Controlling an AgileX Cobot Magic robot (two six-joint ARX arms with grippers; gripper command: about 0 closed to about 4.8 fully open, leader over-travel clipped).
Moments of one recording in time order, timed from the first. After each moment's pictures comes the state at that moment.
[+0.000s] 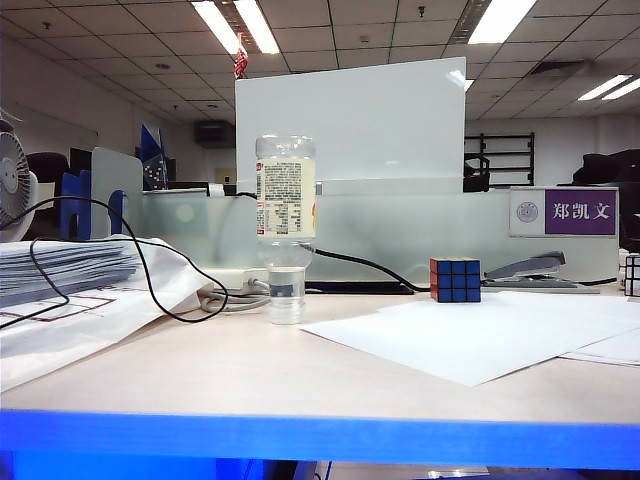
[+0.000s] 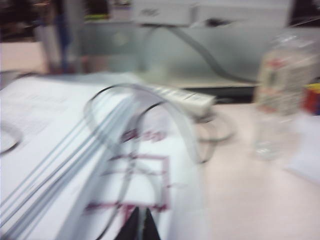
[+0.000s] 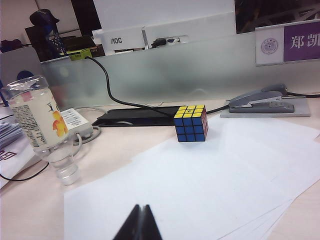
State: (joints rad) left arm -0.12 0.00 0.10 -0.13 0.04 0.02; right arm 0.27 0.01 0.09 -0.04 0.02 0.21
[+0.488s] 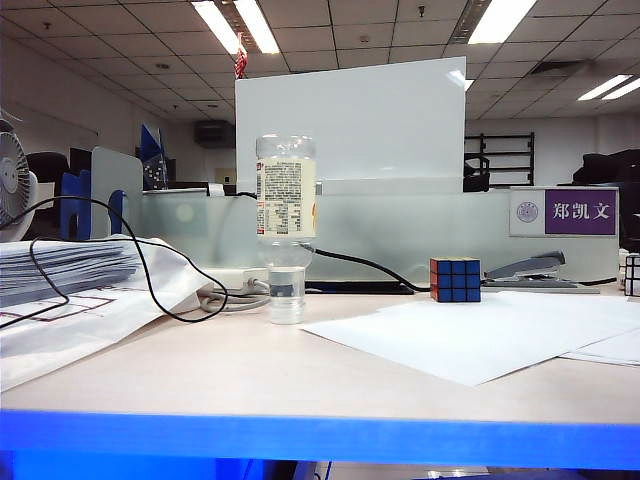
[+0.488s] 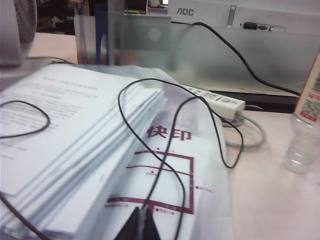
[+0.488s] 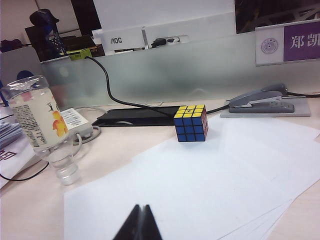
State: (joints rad) left arm -0.03 0.00 0.01 -0.02 0.04 -0.03; right arm 0.27 0.01 0.09 -0.04 0.02 0.21
